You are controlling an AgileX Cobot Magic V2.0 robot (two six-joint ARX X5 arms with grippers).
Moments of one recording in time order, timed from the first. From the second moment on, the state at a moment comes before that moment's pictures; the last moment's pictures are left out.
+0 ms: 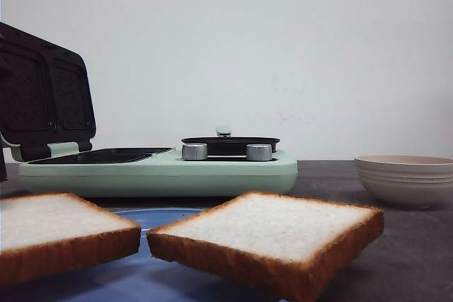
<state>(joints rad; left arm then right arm) -0.13 1.28 0.73 -0.95 0.58 -0.18 0.15 0.36 0.53 -0.45 -0.39 0.32</state>
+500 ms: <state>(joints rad) -0.19 1.39 0.73 -0.91 0.60 -0.17 0.16 0.36 0.53 -0.46 -0.39 0.32</state>
